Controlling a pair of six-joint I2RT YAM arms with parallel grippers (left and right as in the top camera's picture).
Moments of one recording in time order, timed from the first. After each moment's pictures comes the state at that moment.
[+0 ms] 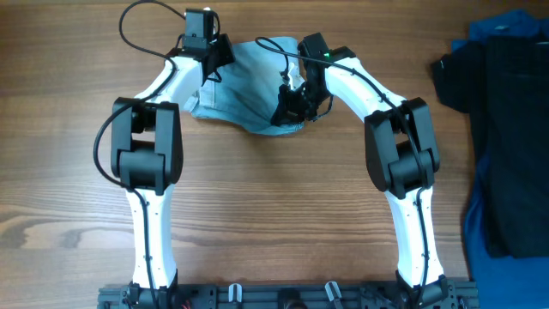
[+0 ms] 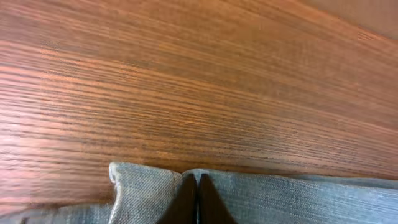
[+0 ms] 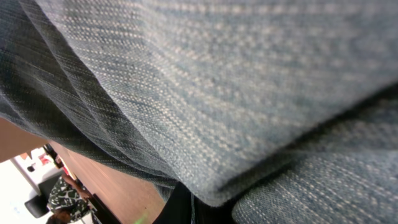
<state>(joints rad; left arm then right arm) -0.15 2.39 1.79 -0.22 0.06 -0.41 0.37 2.42 1.87 -0.93 -0.69 0.33</state>
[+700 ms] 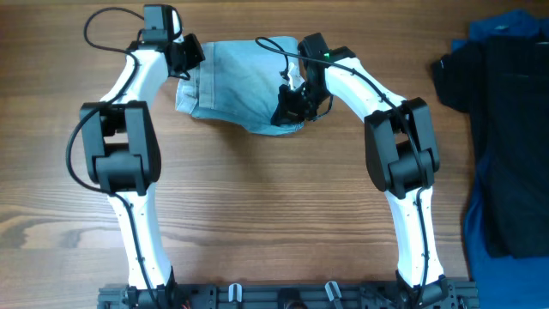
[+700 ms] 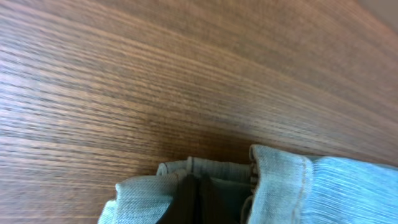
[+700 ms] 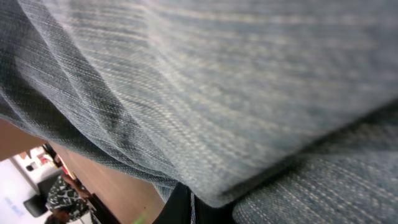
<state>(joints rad) 0.00 2.36 1.83 -0.43 0.22 -0.41 0.37 2.42 1.87 -0.93 -0.69 0.33</state>
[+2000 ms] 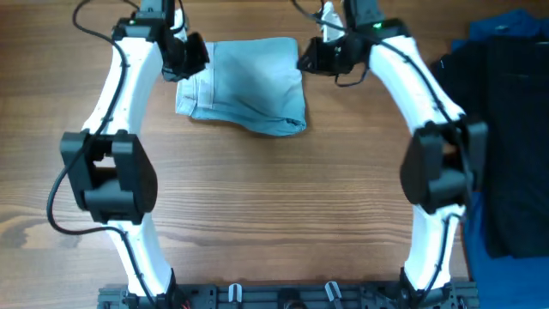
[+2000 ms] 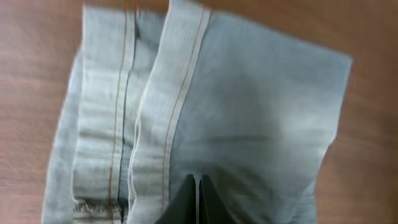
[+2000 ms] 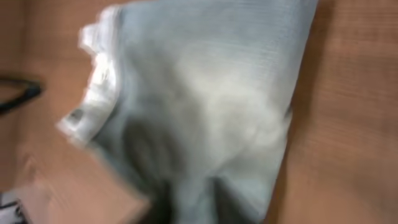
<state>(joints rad) -0.07 2.12 1.88 -0.93 0.24 -0.40 0.24 2.19 1.92 -0.84 -0.58 0.19</state>
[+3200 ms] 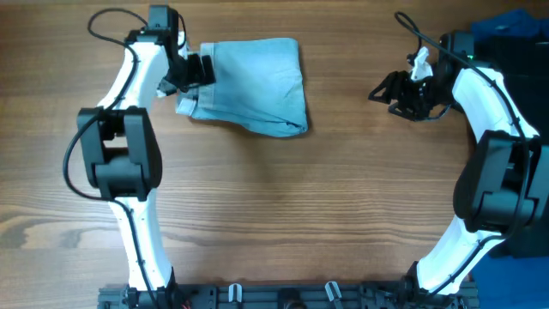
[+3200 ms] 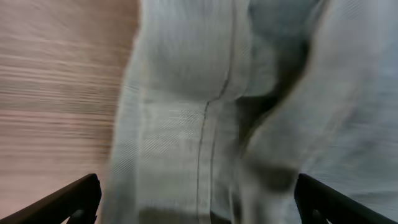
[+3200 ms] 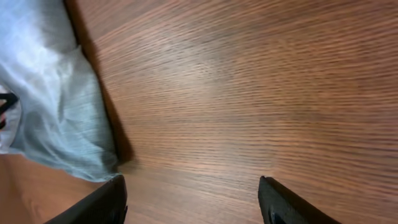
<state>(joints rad) -0.03 2.31 1.87 -0.88 0.13 -0.24 -0.15 2.01 1.49 -0.87 -0.54 0.19</state>
